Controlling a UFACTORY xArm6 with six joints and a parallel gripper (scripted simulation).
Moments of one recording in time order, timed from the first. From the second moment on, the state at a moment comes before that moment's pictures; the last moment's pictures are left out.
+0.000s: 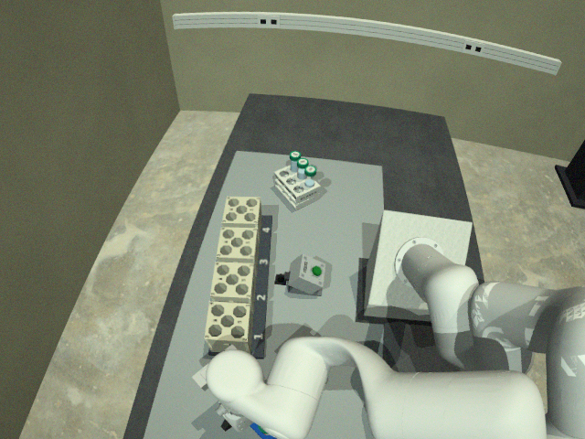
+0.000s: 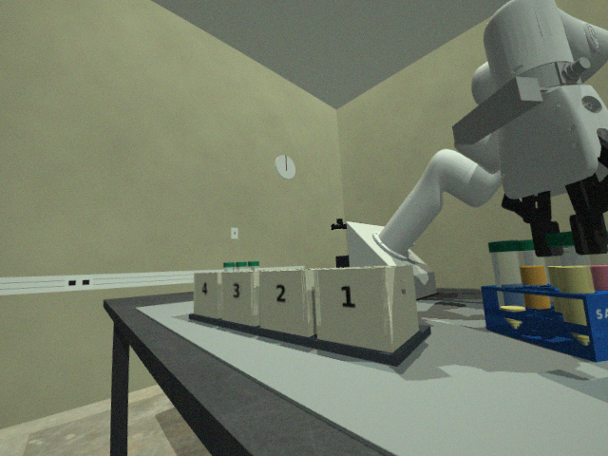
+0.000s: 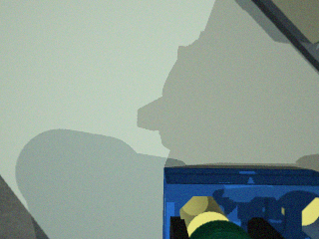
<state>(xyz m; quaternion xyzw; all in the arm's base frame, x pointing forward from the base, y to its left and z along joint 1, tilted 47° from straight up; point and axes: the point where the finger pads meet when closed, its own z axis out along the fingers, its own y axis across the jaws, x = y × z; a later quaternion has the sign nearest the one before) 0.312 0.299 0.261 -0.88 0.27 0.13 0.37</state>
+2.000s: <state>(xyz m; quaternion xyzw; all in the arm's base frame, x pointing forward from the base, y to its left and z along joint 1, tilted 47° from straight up) 0.313 0.270 0.289 -0.88 0.27 0.13 0.37</state>
